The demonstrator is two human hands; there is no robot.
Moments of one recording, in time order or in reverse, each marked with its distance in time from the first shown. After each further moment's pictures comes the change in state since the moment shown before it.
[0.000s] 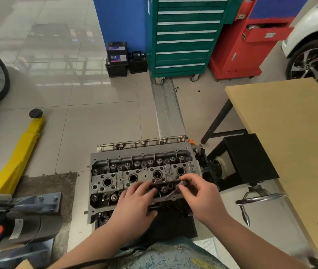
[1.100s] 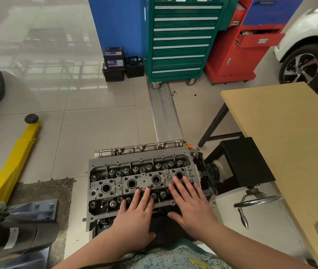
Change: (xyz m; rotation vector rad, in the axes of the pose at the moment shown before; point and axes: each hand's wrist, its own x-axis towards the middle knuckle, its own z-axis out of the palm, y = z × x) left_hand 0.004 0.001 0.008 0.220 -0.377 -0.005; right_hand 0.002 0.059 0.038 -0.909 -0.307 -0.225
